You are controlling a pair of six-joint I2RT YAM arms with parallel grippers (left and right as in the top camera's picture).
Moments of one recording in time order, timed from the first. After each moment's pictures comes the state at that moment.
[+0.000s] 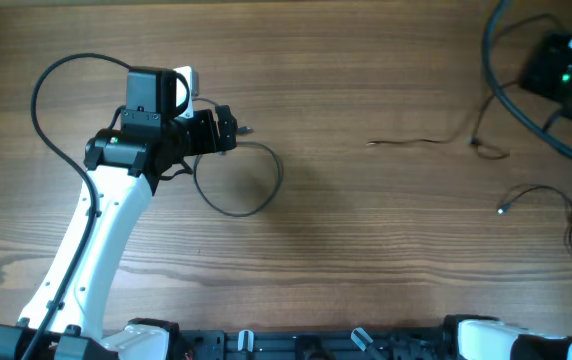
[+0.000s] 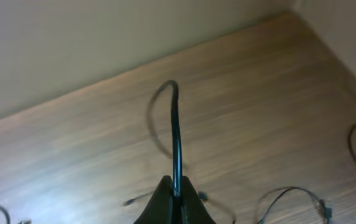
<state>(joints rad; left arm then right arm) -0.16 1.41 1.17 -0.71 0.17 -0.29 -0.05 1.44 1.98 -1.24 0.15 0.27</state>
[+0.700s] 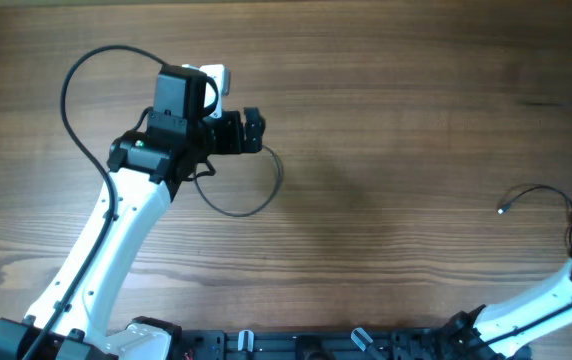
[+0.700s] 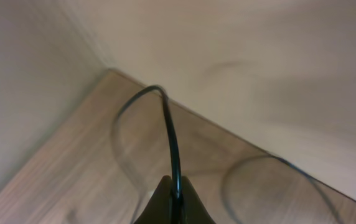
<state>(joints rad) -0.28 1.41 1.17 -0.62 0.18 -0.29 -0.81 2.02 2.21 -0.86 0.03 0.22</state>
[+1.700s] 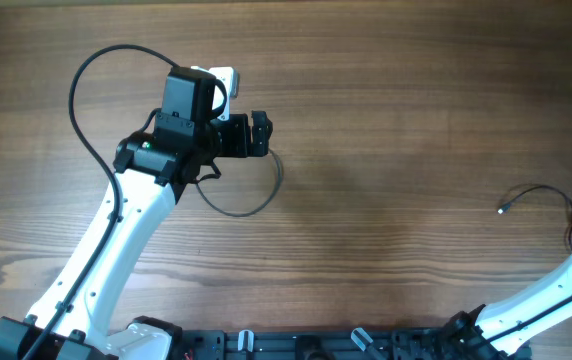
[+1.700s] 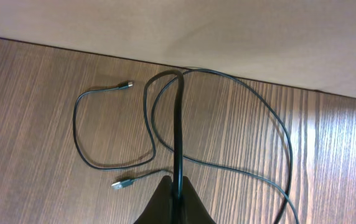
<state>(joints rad) -0.31 1.41 1.17 -0.63 0.18 -0.29 -0.79 2.12 2.22 -1.14 0.31 0.51</state>
